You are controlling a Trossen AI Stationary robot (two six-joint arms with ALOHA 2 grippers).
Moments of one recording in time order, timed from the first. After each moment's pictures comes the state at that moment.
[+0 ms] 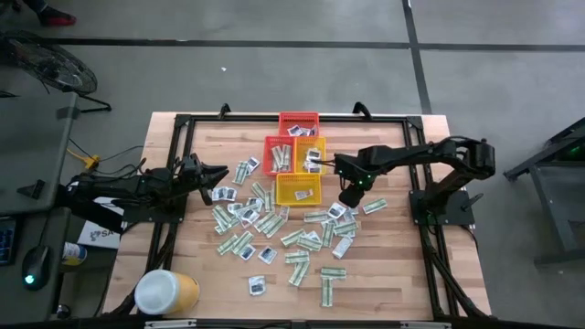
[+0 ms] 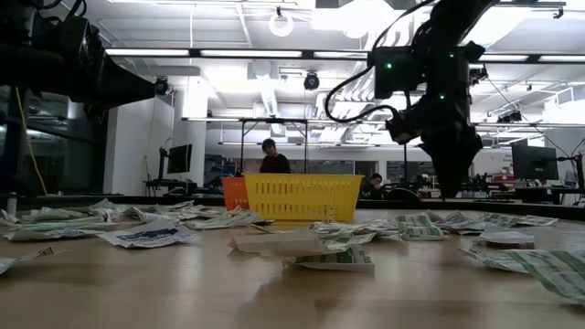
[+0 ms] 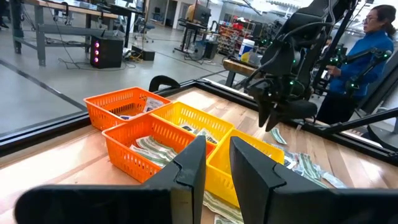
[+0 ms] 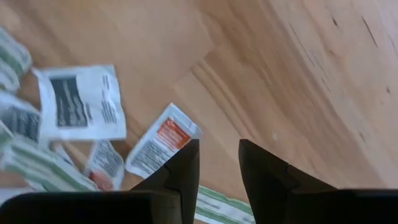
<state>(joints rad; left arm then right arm) -0.09 0.02 0.05 -0.05 -0.51 -0.27 -0.23 1.56 0.91 -0.83 -0.06 0.50</state>
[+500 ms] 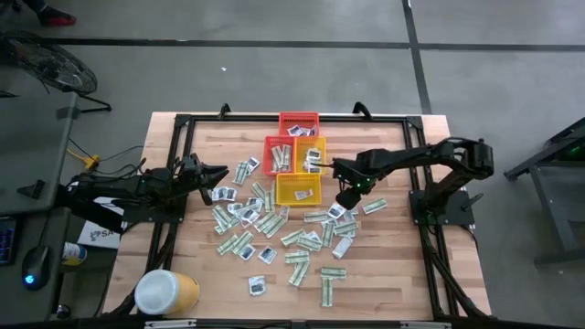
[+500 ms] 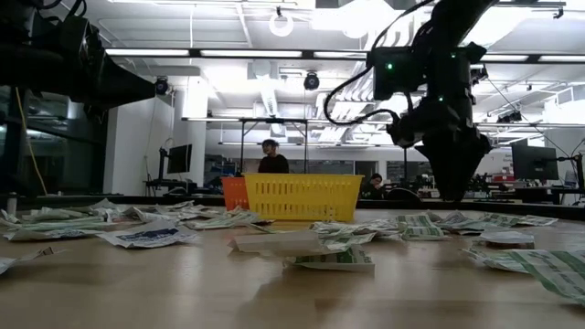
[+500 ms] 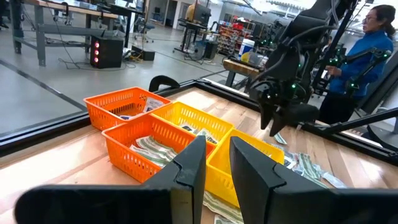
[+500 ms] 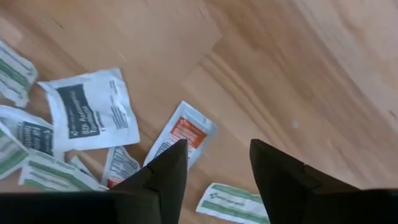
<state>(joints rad) -0.09 0.02 0.05 -0.05 -0.51 -0.27 -0.20 1.59 0.90 -0.82 -0.07 0.64</state>
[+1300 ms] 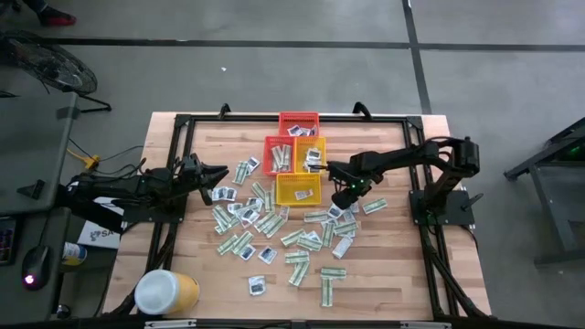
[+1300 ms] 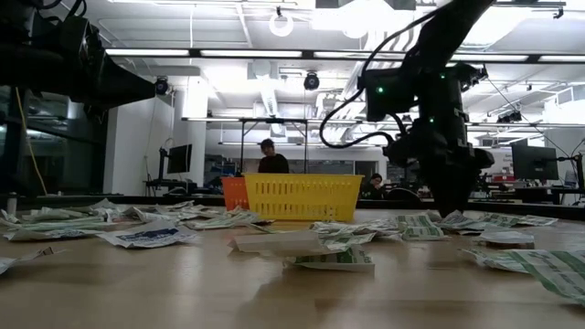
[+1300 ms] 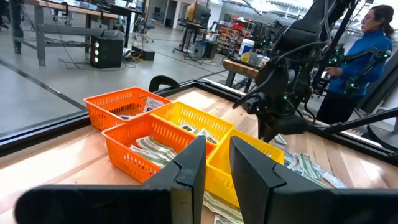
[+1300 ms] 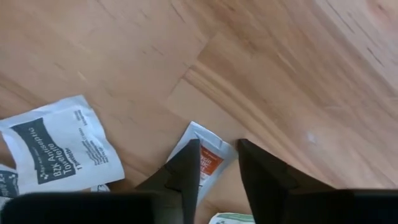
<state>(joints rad) -0.09 0.02 0.05 -0.05 -0.51 -0.27 -0.20 1.71 0.90 -0.76 -0.10 0.73</state>
